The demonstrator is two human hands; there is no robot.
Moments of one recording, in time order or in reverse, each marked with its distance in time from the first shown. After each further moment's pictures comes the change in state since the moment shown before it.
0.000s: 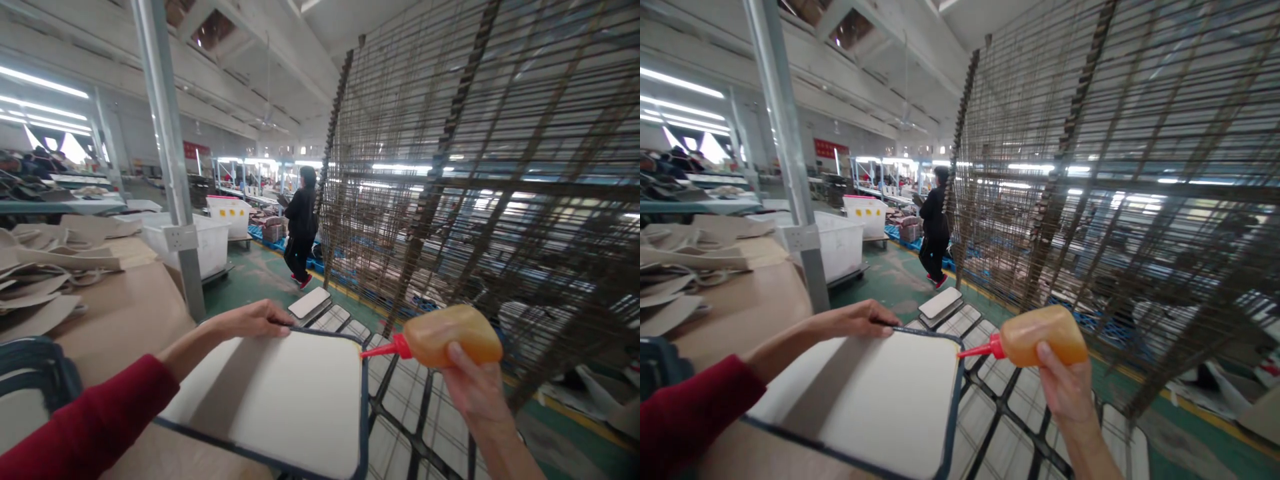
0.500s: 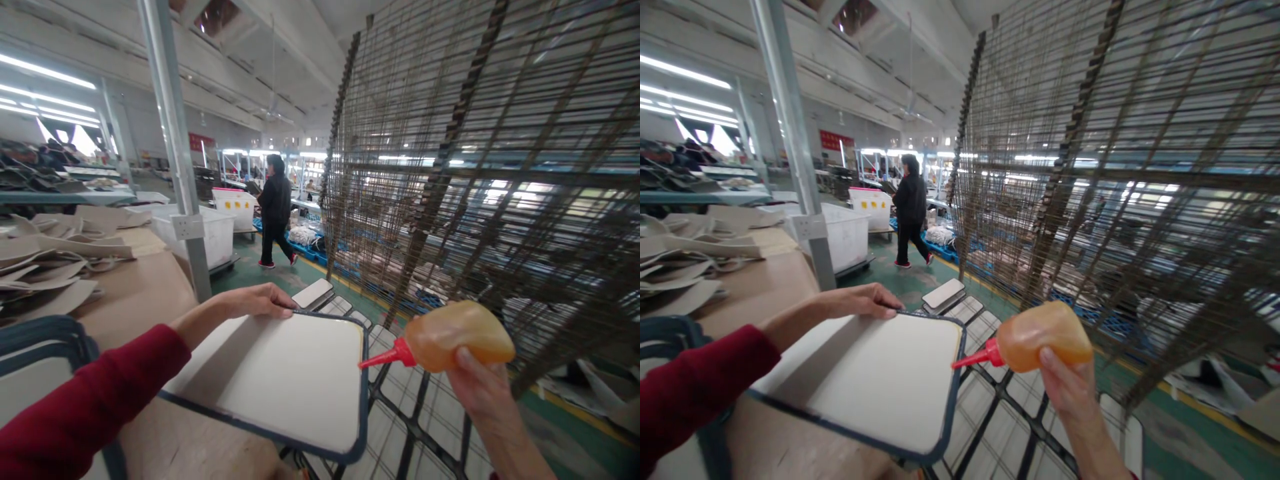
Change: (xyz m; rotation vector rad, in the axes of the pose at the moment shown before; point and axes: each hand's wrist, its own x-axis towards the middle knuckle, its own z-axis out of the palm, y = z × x) left_hand -0.003 0.016 0.003 -0.188 -0.091 -0.184; right_hand -0.013 -0.012 -0.014 -0.086 -0.104 0.029
